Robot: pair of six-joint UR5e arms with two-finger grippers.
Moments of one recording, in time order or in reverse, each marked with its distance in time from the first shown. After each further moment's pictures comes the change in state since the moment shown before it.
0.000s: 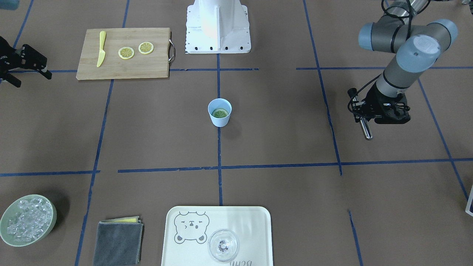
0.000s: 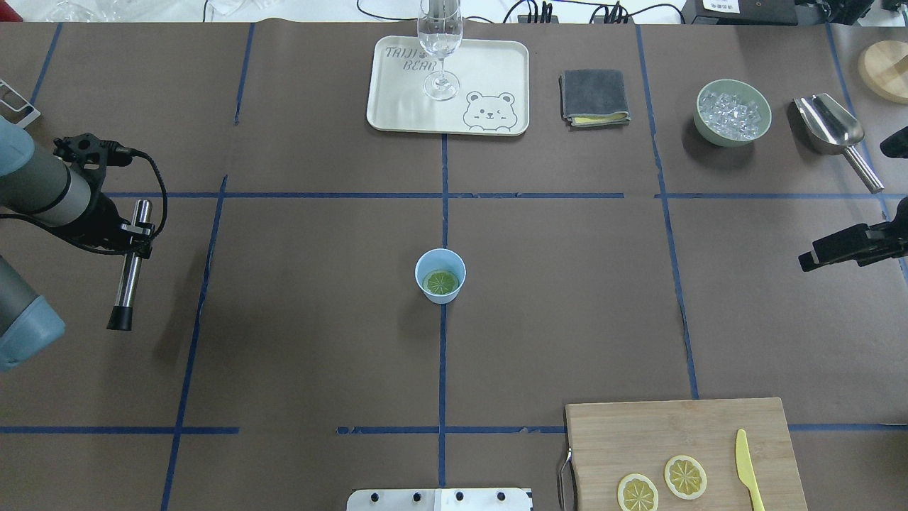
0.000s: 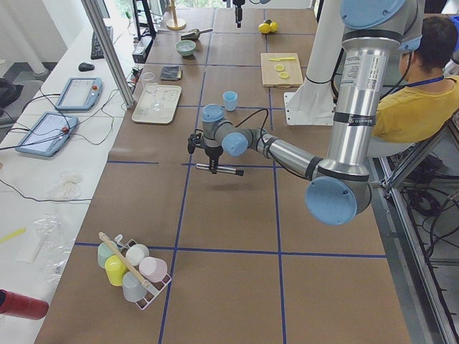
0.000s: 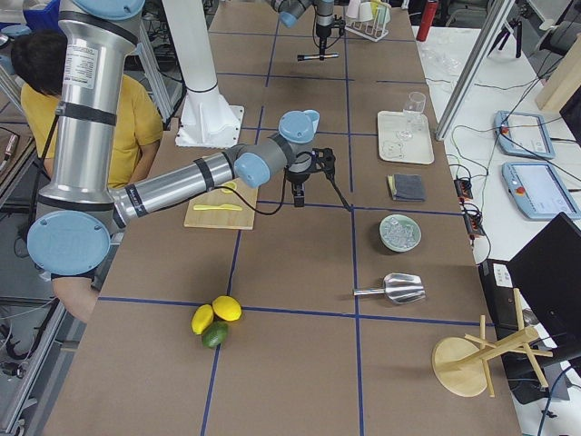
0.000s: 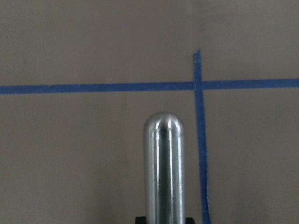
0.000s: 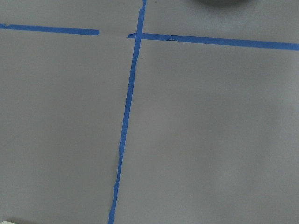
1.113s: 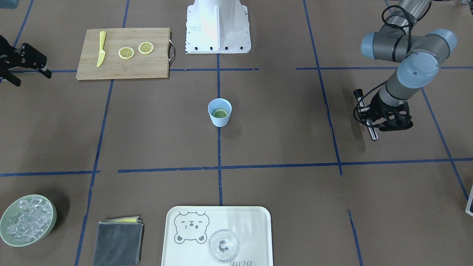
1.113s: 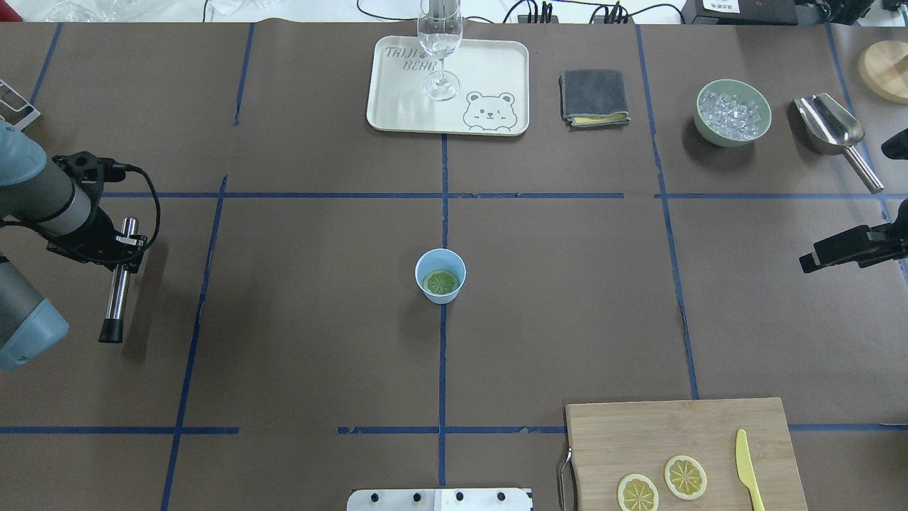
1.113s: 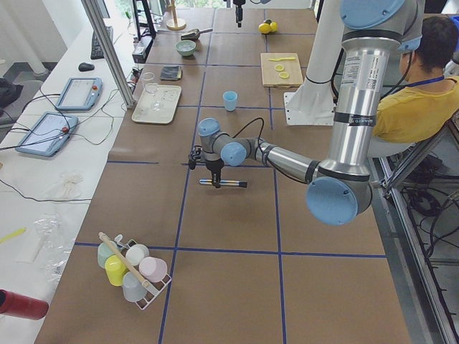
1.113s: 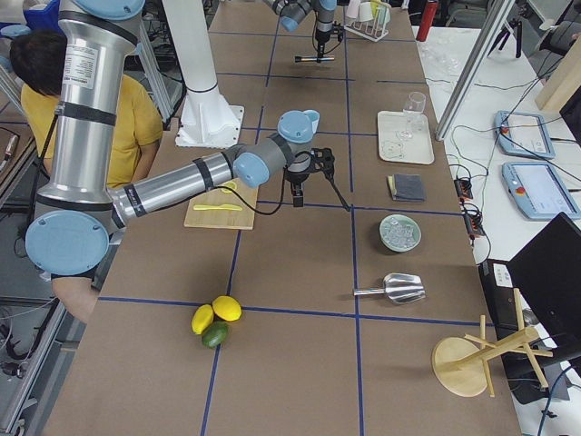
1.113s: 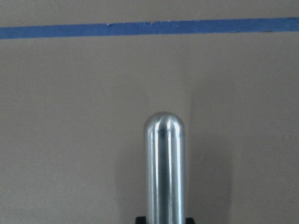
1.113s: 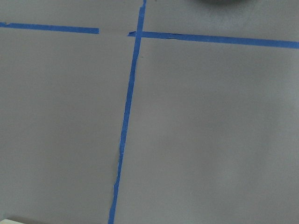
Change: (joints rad) left arm 0.007 -0.005 0.078 0.021 -0.016 -0.058; right arm -0.001 -0.003 0.005 0.000 0.001 0.000
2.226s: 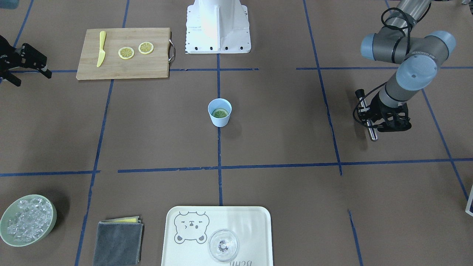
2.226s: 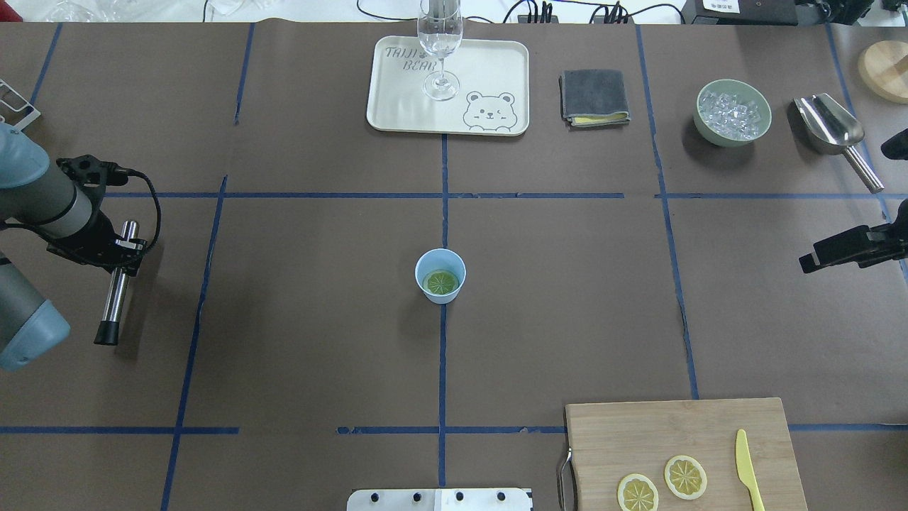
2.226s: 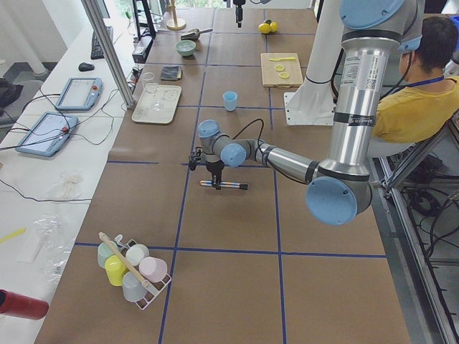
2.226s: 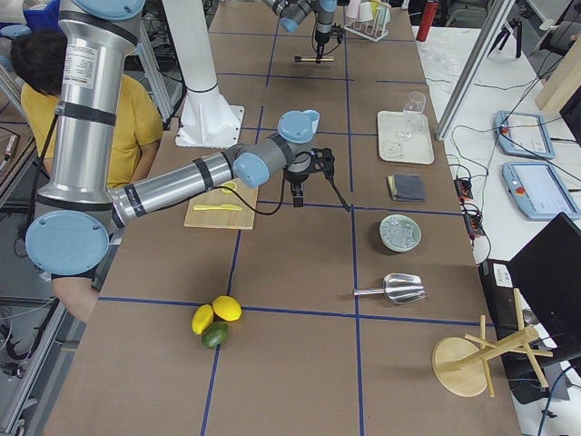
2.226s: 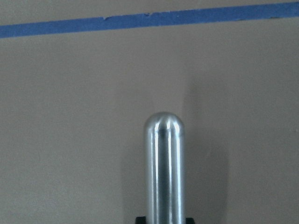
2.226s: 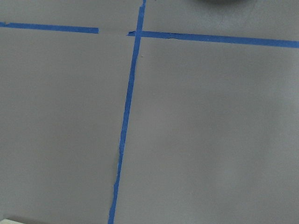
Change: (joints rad) left arm 0.006 -0.003 0.022 0.001 0.001 0.037; right arm 0.000 0.000 -0.001 0.000 0.000 0.001
